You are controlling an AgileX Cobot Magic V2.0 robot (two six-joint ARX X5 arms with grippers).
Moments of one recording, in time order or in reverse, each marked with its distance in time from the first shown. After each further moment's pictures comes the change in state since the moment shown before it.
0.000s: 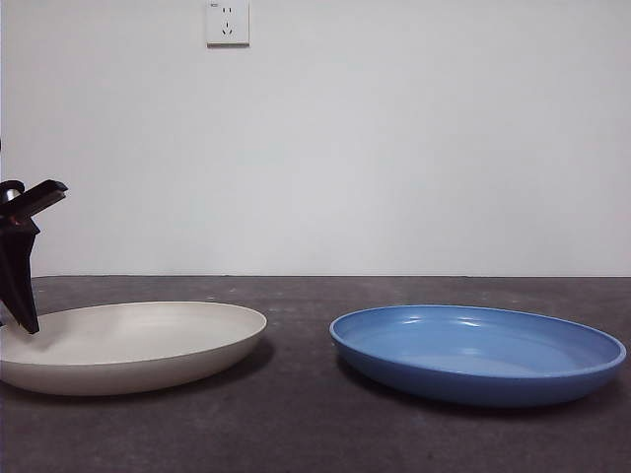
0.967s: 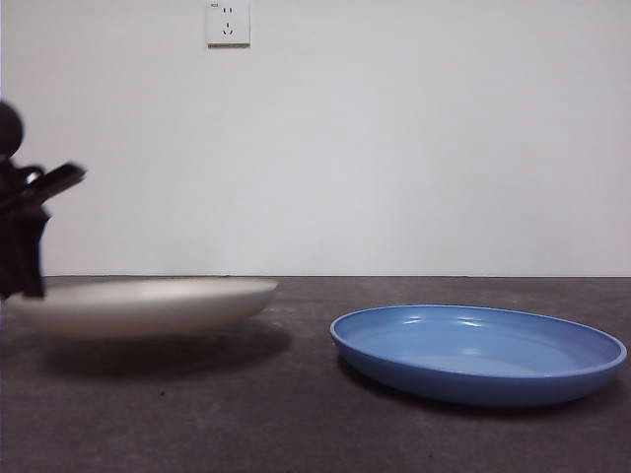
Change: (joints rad) left arm -0.049 0.030 0.147 -0.125 -0.022 -0.001; right arm 0.000 0.000 0.000 0.000 0.029 0.000
